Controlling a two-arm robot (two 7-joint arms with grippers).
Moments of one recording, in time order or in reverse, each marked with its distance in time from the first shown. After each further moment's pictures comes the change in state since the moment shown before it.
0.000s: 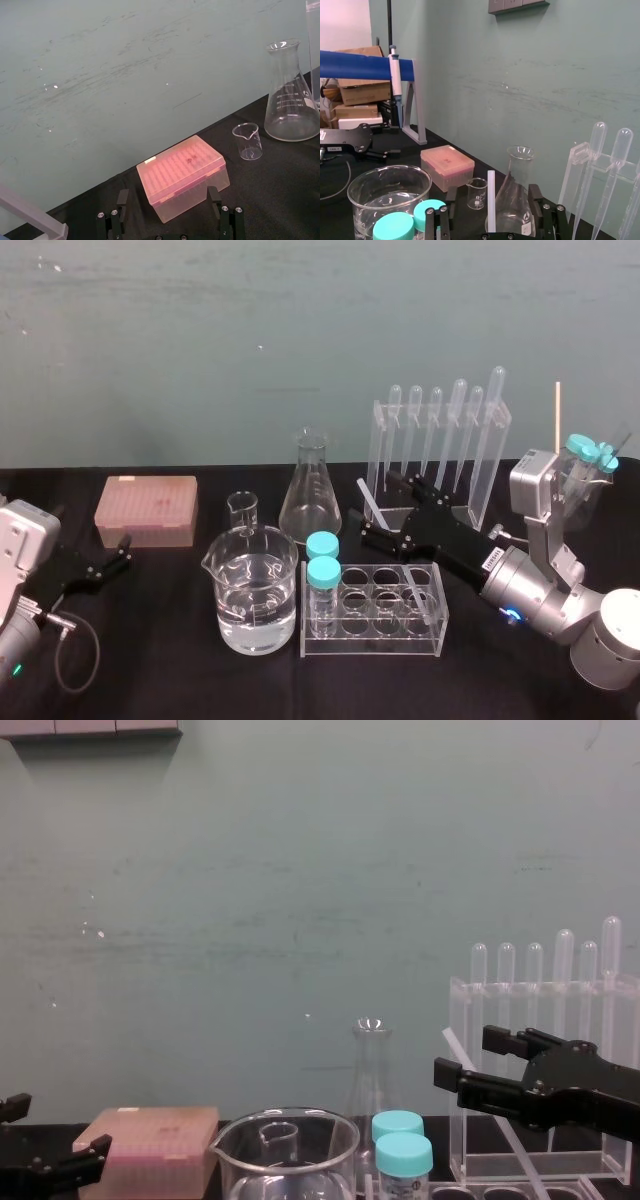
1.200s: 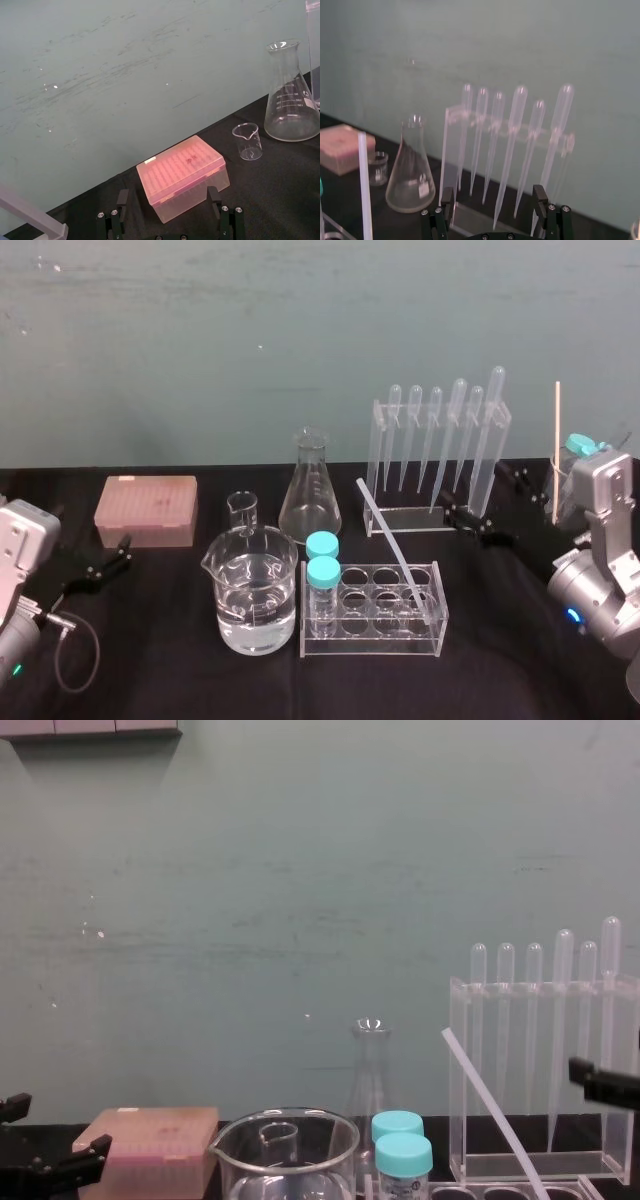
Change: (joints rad) left arm 0.000 0.000 0.000 0.000 0.000 0.000 0.000; right arm -0.137 0.003 0.187 -0.115 -0.149 0.104 -0.284
